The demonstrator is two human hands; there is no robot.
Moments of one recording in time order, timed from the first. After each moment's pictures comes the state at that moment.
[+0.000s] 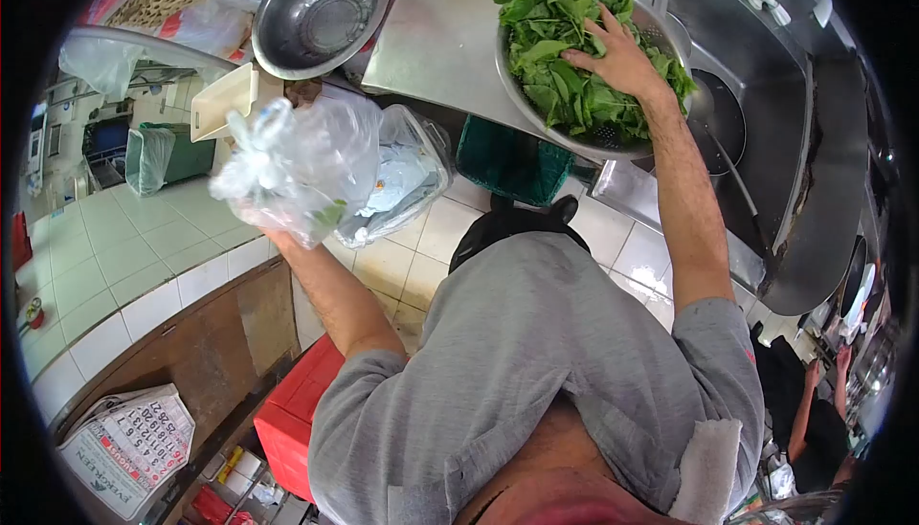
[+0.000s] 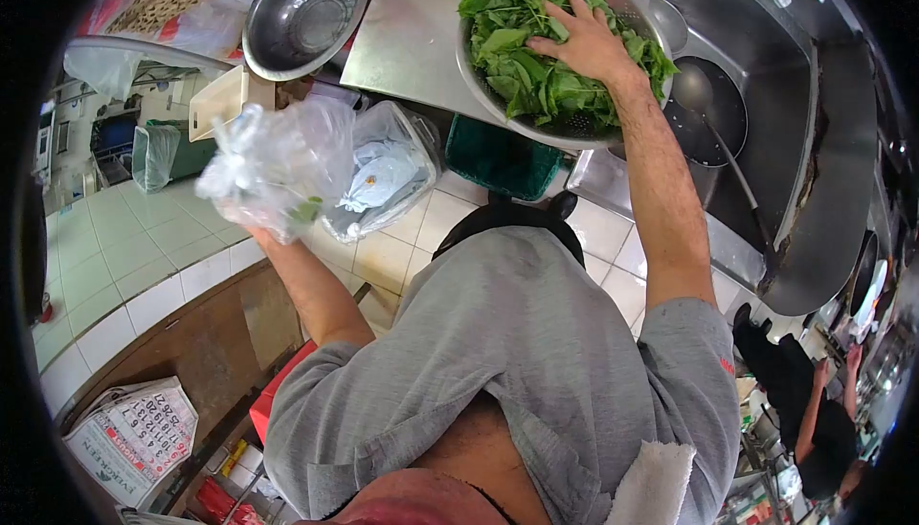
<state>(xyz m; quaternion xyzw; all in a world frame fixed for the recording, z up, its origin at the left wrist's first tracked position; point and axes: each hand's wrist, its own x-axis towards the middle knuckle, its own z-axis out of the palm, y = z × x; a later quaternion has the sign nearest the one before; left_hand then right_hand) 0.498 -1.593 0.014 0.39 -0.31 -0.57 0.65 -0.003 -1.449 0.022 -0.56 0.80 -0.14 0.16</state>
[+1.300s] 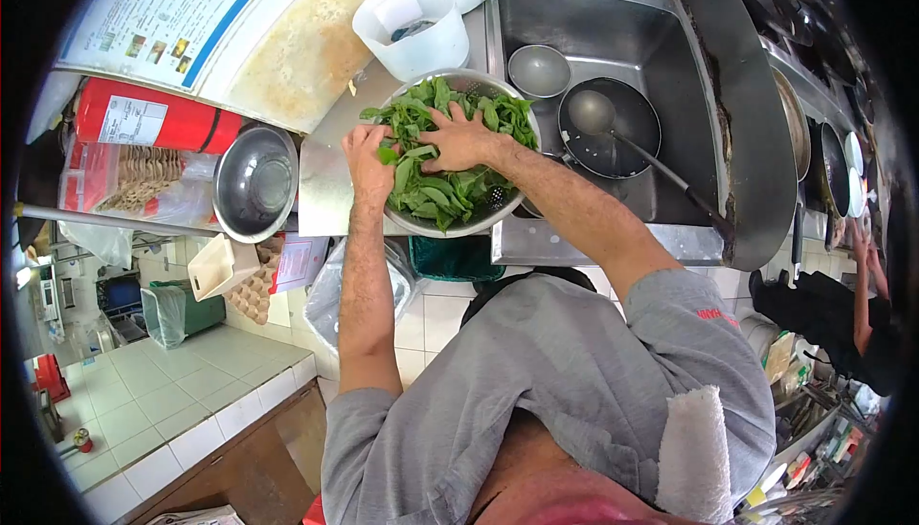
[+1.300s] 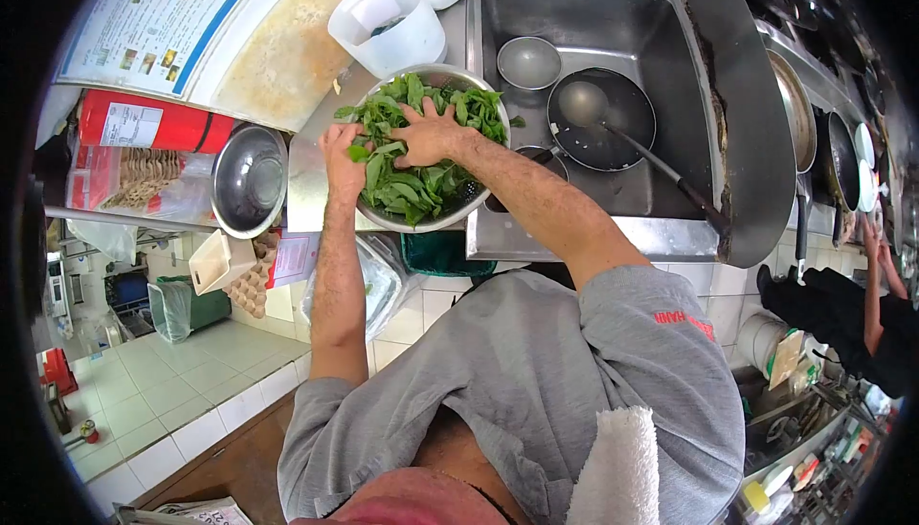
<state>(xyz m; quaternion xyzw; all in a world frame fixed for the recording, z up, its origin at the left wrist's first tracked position) 0.125 -1.548 0.032 0.24 -0.92 -0.15 0.26 -0.022 -1.436 0.040 -0.60 0.75 -0.09 0.27</state>
